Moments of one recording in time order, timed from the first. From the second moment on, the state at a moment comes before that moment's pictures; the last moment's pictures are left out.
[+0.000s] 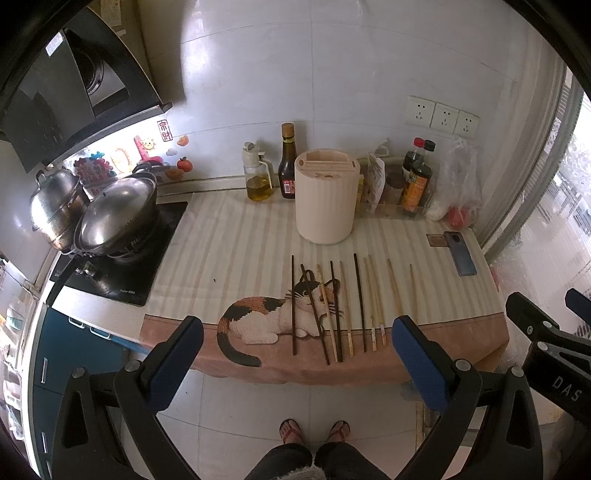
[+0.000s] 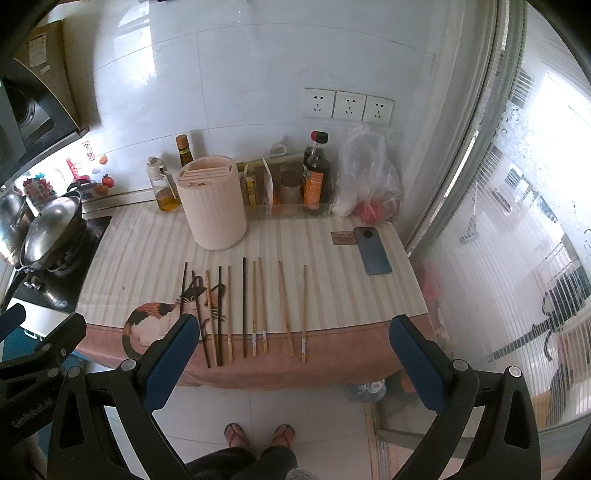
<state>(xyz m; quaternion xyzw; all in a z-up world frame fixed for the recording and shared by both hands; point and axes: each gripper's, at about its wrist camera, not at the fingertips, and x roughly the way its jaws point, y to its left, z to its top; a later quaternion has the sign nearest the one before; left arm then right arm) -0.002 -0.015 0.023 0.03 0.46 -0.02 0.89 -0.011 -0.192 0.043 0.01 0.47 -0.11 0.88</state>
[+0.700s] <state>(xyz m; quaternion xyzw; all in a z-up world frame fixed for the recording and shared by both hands) 0.110 0.006 -0.107 0.05 0.49 0.08 0.87 0.091 -0.243 -0.096 0.10 0.54 -0.06 0.83</state>
